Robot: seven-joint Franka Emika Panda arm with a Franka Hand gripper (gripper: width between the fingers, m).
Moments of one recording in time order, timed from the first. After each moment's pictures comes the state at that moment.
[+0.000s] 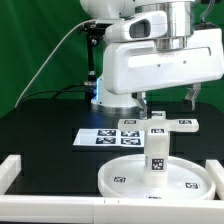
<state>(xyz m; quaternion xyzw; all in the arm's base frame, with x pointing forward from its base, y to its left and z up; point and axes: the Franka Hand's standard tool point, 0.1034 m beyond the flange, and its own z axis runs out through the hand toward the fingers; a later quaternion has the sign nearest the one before) 0.569 0.049 0.129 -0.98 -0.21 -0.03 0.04</state>
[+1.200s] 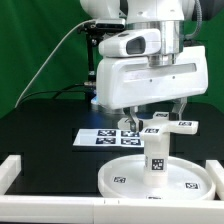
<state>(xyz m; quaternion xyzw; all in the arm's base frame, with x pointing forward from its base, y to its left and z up) 0.560 0.036 0.102 -0.97 -0.25 -0.03 0.02</state>
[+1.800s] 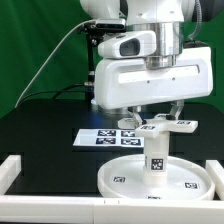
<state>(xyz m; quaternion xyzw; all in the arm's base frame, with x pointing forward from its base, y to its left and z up) 0.560 0.037 0.102 -0.99 -0.12 -0.03 0.03</state>
